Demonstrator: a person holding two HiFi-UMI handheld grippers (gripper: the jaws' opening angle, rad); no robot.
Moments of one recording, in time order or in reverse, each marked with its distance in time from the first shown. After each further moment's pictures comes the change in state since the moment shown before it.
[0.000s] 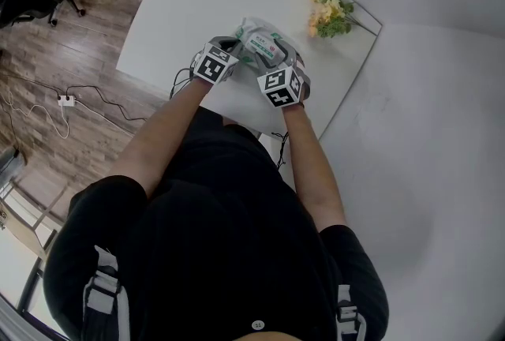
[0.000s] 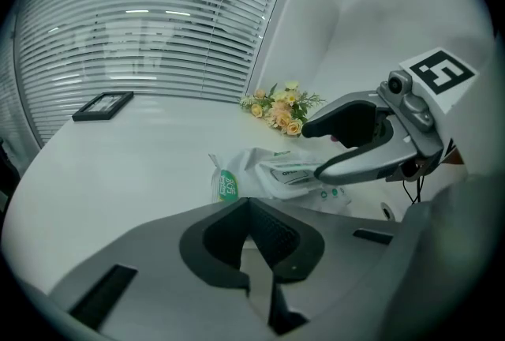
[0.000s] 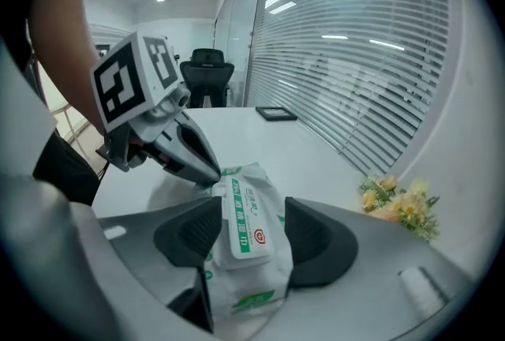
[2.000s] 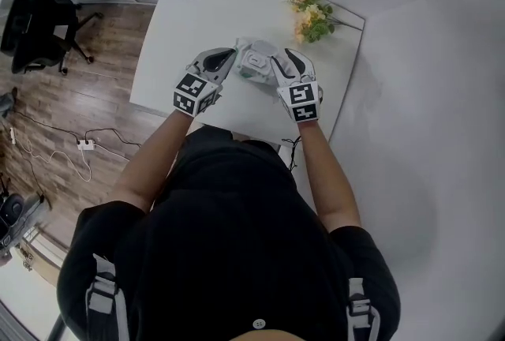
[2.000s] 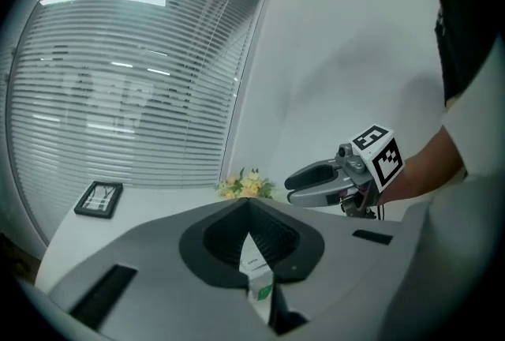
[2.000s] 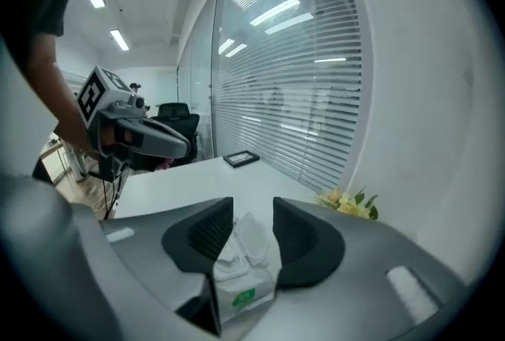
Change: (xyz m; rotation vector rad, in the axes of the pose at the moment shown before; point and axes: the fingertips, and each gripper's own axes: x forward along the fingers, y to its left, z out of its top) left arm -0.133 -0.046 0.112 0.159 -0.439 -0.126; right arm -0.101 -0.051 0.045 0.264 -0.280 -0.150
